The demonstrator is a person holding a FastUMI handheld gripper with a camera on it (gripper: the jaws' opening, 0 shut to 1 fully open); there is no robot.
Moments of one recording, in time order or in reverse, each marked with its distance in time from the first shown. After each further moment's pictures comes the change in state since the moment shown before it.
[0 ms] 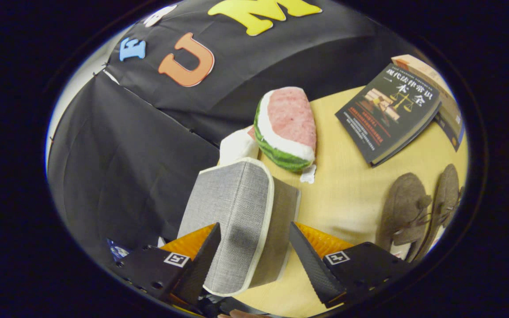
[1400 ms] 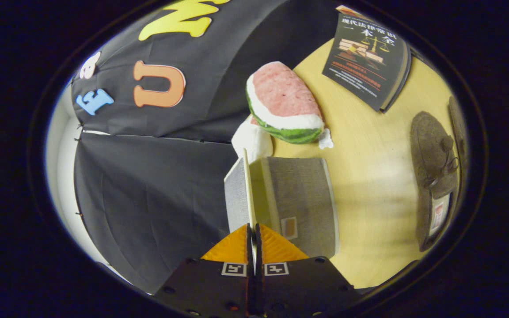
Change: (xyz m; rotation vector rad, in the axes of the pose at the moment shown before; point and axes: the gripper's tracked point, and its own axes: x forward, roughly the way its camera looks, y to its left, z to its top) arm -0.037 0.065 0.026 0.369 0.089 0.216
